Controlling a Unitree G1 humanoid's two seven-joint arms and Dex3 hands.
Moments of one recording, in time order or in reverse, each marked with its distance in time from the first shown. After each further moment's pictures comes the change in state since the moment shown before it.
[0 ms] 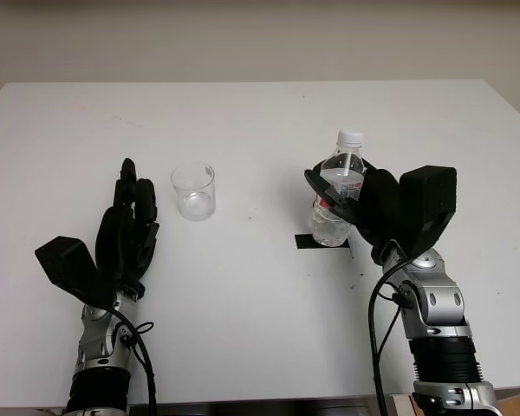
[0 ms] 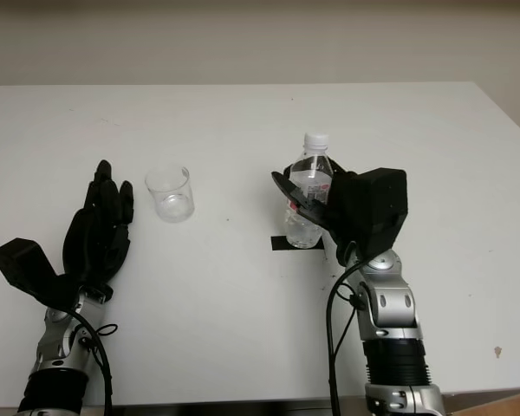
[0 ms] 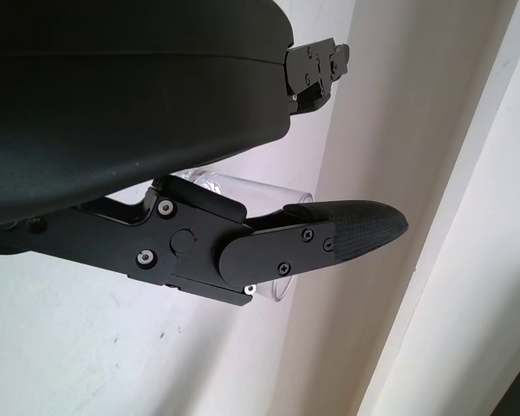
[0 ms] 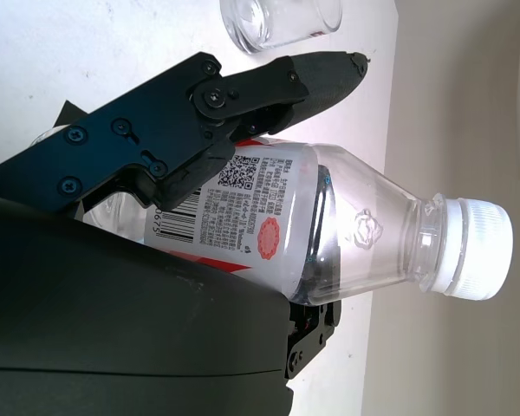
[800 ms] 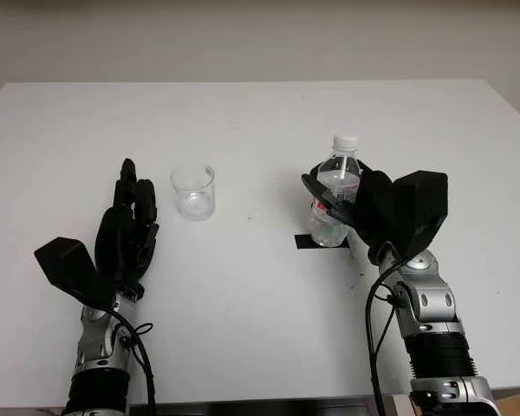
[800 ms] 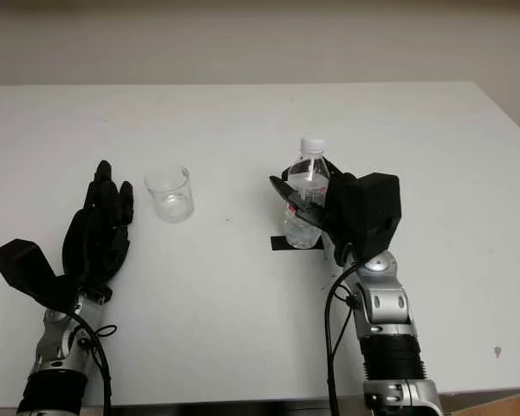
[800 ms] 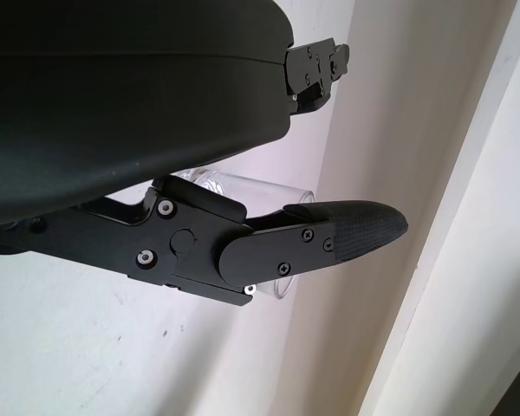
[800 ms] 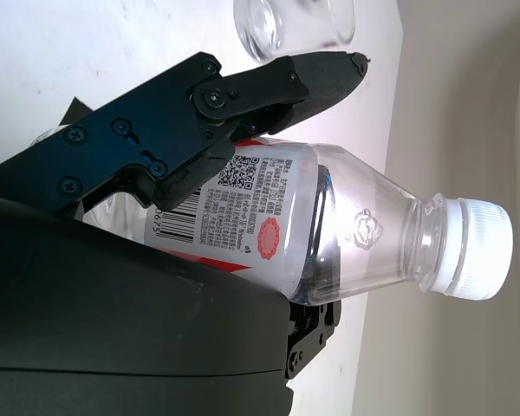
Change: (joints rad) left arm 0.006 0.004 0.000 -0.006 -0.001 0.004 -0.011; right arm 0.001 -0.001 0.013 0.083 -0.024 -0.120 0.058
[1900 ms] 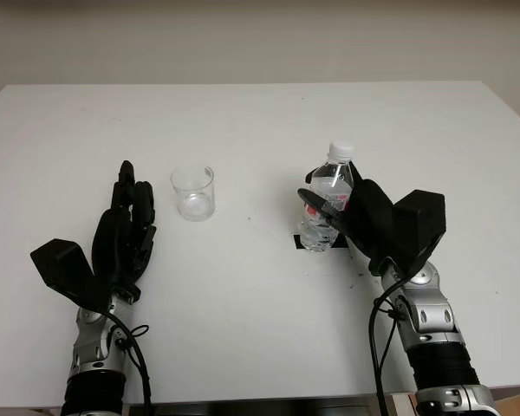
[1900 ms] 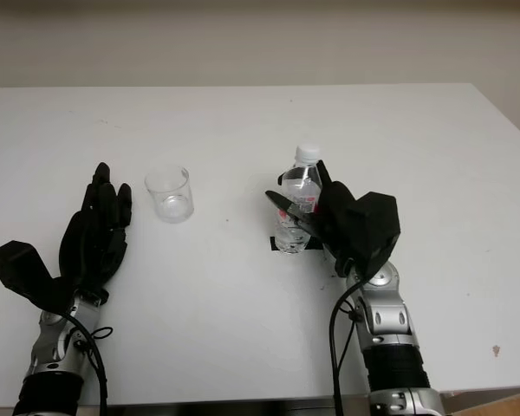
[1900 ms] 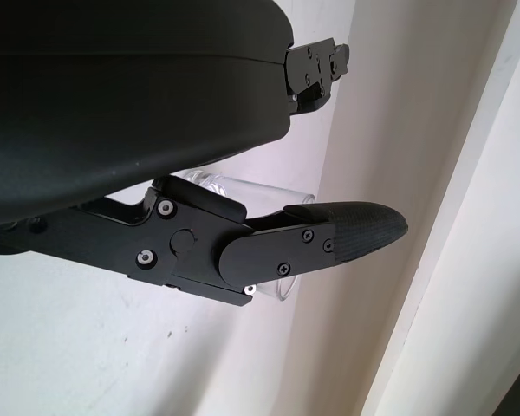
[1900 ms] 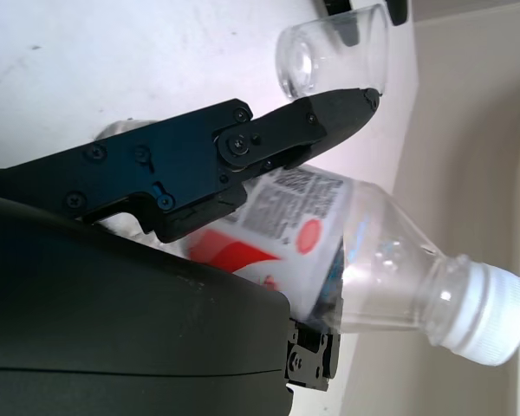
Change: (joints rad) left arm 0.008 0.014 0.008 0.001 -0.004 0.008 -0.011; right arm 0.062 -0.040 0.022 0.071 -0.026 -0.181 0.112
